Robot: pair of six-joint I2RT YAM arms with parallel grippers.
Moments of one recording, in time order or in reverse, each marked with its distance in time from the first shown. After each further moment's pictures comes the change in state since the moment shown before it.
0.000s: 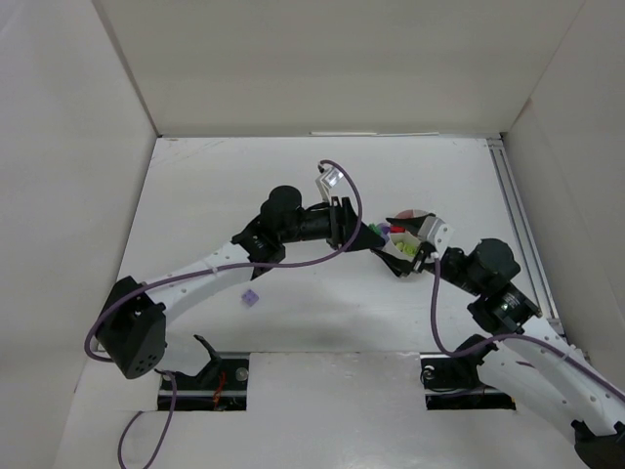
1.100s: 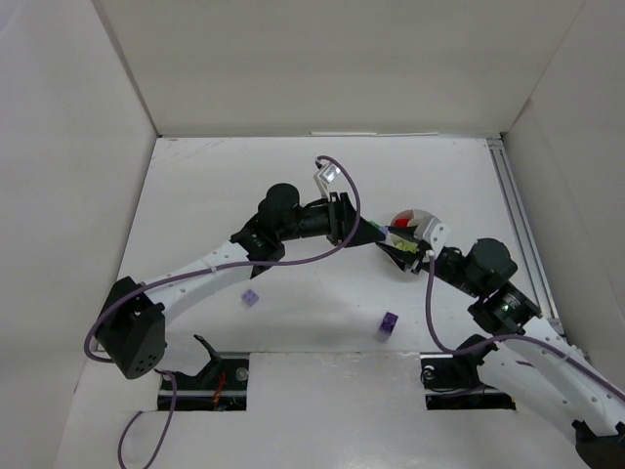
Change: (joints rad) left arm 0.006 0.002 0.012 0.025 -0.009 -0.018; right arm 0.011 -0.004 0.003 -0.068 0.065 -0.015
